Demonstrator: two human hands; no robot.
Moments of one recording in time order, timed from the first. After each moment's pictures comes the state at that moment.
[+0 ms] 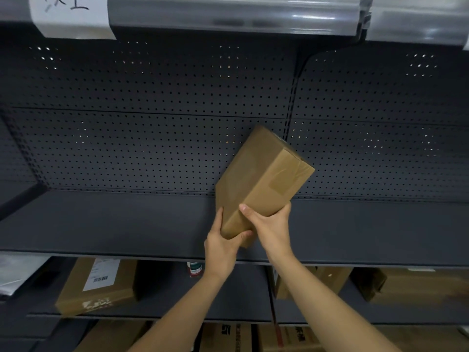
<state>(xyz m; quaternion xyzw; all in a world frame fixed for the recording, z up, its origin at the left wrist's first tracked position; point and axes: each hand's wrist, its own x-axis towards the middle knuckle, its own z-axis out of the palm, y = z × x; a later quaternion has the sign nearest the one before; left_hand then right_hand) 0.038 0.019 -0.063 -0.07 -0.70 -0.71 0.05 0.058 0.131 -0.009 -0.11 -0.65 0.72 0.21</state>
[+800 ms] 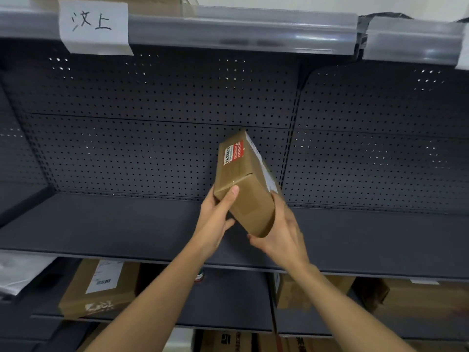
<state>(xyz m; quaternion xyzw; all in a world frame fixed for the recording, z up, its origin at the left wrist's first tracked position) 0.035 -0.004 0.029 -0.15 -0.54 -0.82 -0.06 0.075 0.156 -0.003 -0.03 -0.93 0.29 0.23</state>
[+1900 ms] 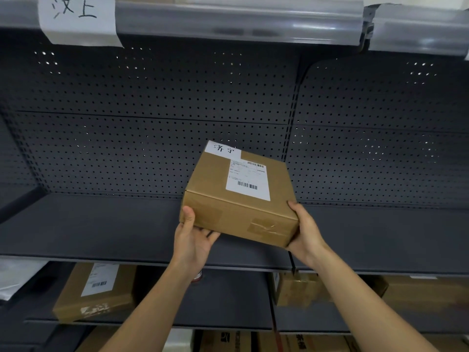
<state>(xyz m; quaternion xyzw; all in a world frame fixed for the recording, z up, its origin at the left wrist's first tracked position) 0.023 -0.036 -0.025 -0.01 -0.34 -0.94 -0.07 0.060 0.195 0.004 -0.19 -0.52 0.83 0.02</state>
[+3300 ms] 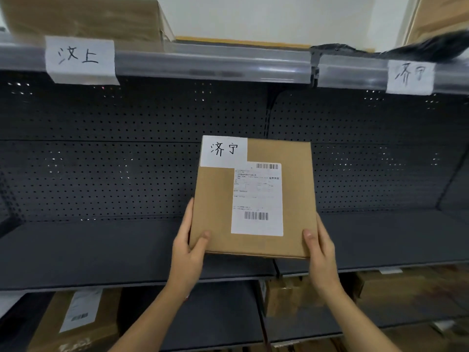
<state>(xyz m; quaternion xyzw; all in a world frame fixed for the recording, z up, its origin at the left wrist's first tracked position) 0.069 -0.037 0.003 -0.23 -0.66 -0.70 0.14 0.146 0.213 -0.006 -0.03 -0.73 0.59 0.34</state>
